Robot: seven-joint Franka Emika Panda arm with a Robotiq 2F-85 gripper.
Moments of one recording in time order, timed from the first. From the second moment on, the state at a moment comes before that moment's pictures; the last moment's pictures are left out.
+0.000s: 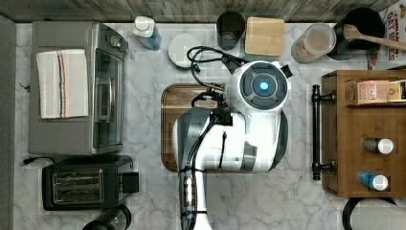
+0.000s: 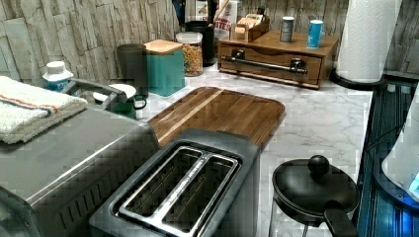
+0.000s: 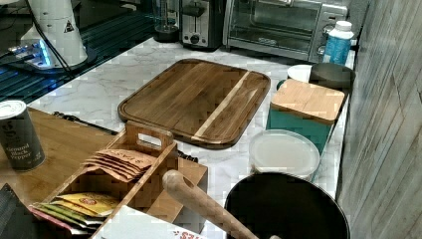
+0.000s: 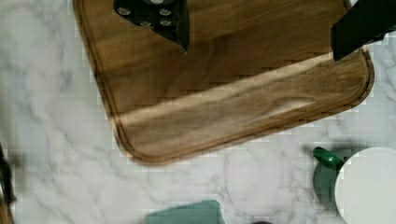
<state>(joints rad) -0.04 0.03 -0.05 -1.99 0.03 0.49 -0.60</state>
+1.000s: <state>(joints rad) -0.25 0.06 -0.20 -2.17 -0.05 0.77 -1.07</state>
